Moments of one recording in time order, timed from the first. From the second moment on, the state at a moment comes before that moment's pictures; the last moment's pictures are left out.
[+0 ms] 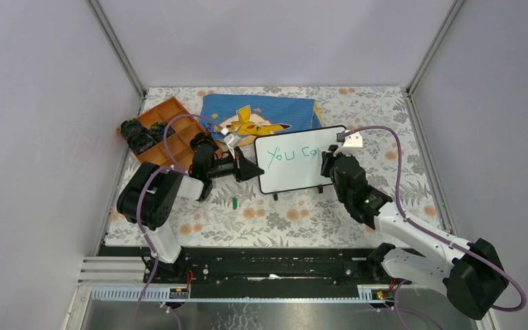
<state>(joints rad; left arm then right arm) -0.31 1.75 0.57 1.01 0.89 -0.43 0.69 1.02 0.58 0.16 0.55 0.31</state>
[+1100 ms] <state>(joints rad) -0.31 1.74 0.57 0.99 0.88 -0.42 0.68 1.03 0.59 0.12 0.54 0.33</state>
